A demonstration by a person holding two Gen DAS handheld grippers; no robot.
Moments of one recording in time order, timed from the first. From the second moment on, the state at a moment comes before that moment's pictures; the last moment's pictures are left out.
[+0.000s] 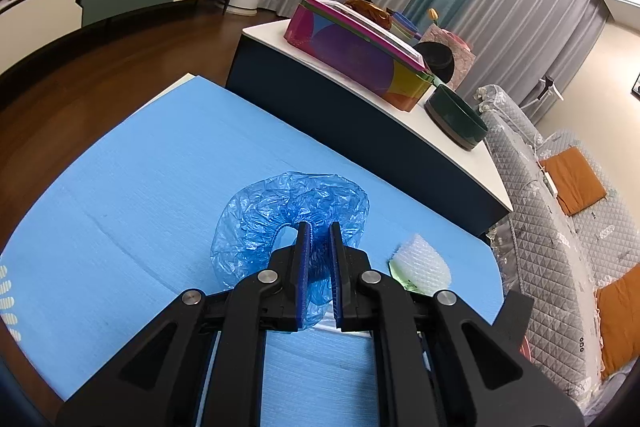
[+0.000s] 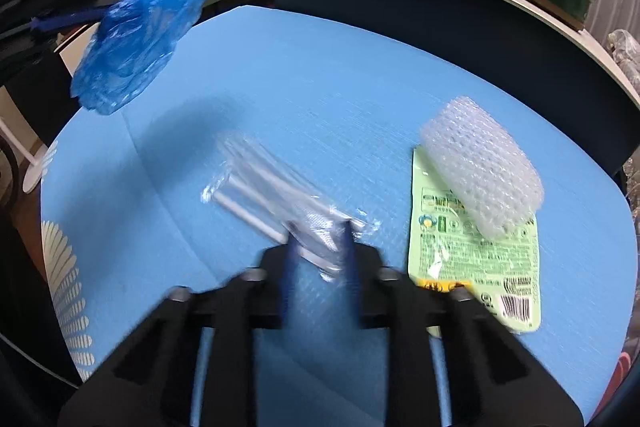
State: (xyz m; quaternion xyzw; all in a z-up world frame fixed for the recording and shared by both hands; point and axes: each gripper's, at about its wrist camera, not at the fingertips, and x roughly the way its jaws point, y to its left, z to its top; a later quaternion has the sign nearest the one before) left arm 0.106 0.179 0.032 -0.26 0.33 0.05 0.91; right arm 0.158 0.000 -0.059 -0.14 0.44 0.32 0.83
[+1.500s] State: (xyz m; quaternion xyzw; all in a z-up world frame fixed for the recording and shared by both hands) left arm 0.094 0.008 0.024 -0.06 0.34 -0.05 0.94; right arm 0.074 -0.248 0.037 0.08 0.34 0.10 0.93
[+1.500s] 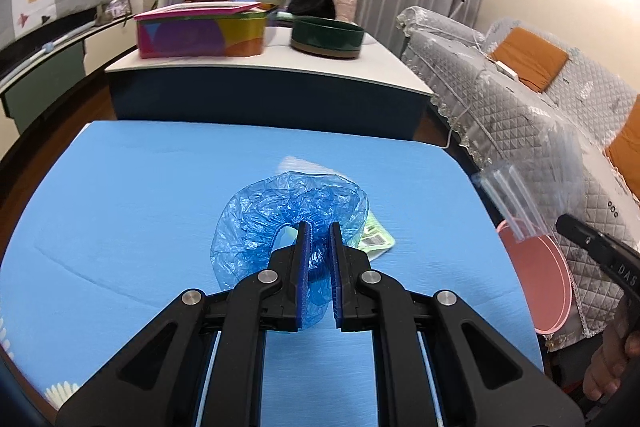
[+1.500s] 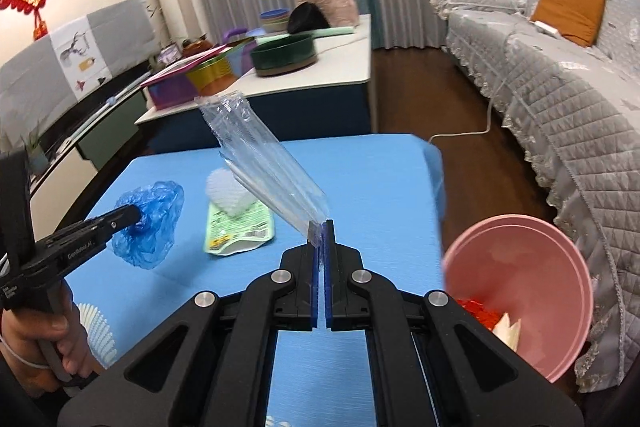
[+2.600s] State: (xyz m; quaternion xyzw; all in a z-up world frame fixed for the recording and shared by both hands) left arm 0.092 -0.186 0.026 0.02 0.33 -0.24 0.91; right arm 0.015 -0.439 0.031 0.19 0.31 -0.07 0.93
